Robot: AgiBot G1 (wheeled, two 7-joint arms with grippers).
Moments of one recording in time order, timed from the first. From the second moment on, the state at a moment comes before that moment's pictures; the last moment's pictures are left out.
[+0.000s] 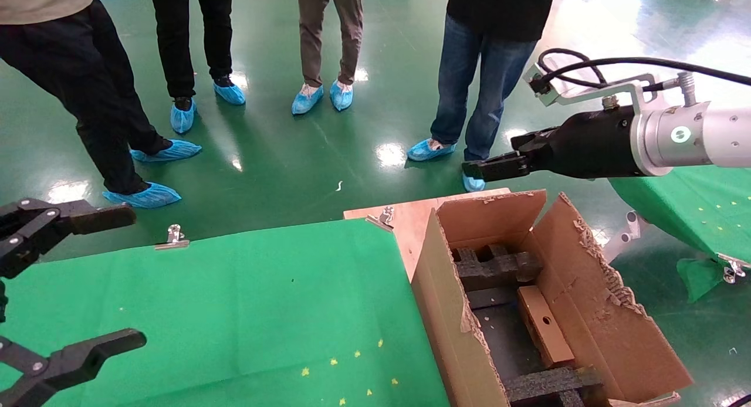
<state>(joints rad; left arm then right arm) -1.09 0.58 0.36 -1.25 0.66 1.46 -0.14 1.99 -0.42 -1.41 1.37 -1.52 -0.92 1.34</state>
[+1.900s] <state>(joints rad) -1.09 0.58 0.36 -1.25 0.66 1.46 -0.14 1.30 -0.56 -0.56 1.30 -0.93 -1.35 0.47</state>
